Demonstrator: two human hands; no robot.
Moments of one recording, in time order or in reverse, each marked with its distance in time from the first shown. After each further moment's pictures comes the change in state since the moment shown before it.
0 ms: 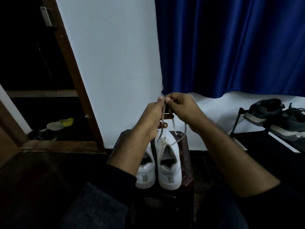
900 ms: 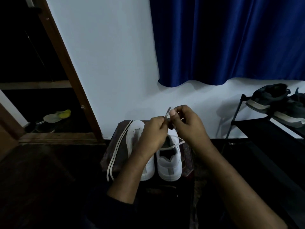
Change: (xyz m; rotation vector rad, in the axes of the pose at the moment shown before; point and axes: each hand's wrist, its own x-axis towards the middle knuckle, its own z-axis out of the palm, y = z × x) left_hand -0.029 -0.072 -0.007 0.589 -0.002 0.260; right_hand -0.071 0.046 0.028 0.028 0.169 0.135
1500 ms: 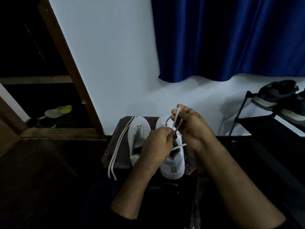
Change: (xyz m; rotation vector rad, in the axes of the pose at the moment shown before) left_hand -0.019 -0.025 0.016 0.272 -0.035 0.020; right_hand 0.013 0.001 0.010 0.923 0.018 0.497
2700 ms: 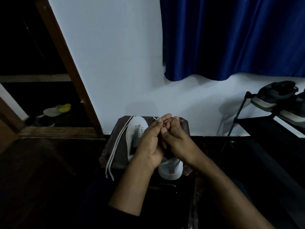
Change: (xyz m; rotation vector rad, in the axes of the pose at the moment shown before) left_hand 0.012 0.003 0.007 -1.452 -0.037 -0.398; right_hand -0.029 0.035 -0.007 -0.713 -0.345 -0.237
